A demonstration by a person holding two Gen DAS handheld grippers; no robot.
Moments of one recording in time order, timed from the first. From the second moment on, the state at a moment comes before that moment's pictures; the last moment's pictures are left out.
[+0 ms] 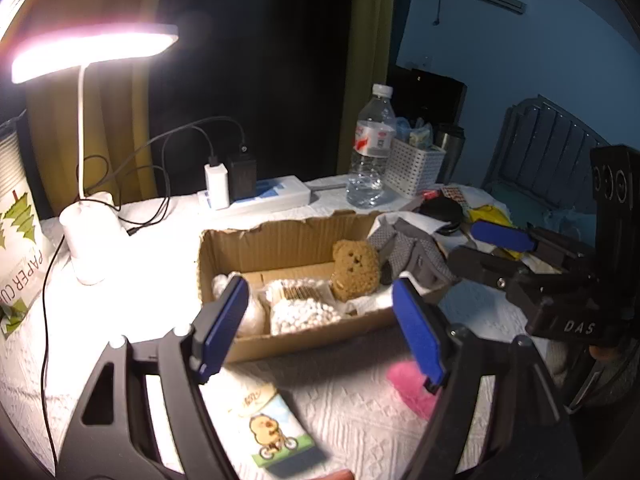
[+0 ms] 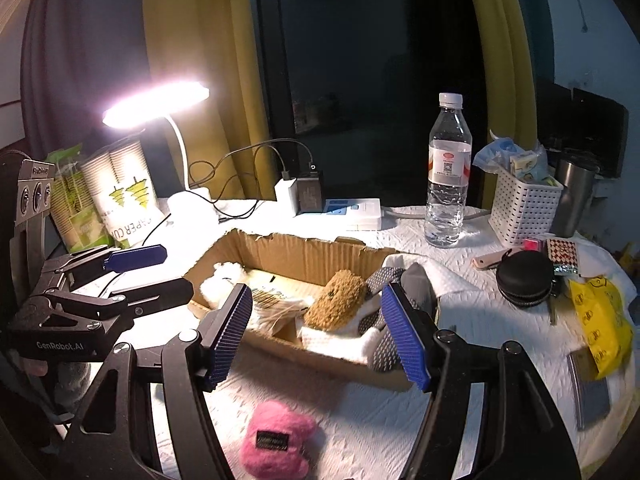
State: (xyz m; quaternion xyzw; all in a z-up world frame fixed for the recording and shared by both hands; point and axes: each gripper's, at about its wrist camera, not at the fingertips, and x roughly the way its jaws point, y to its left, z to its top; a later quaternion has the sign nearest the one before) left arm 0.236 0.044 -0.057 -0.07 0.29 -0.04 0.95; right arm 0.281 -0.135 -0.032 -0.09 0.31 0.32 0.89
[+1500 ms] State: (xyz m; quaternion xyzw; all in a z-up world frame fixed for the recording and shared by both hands) left arm 0.209 0.067 -0.157 -0.09 0.41 0.02 0.91; right arm 0.232 -0.131 -0.127 -0.11 0.43 0.29 0.85
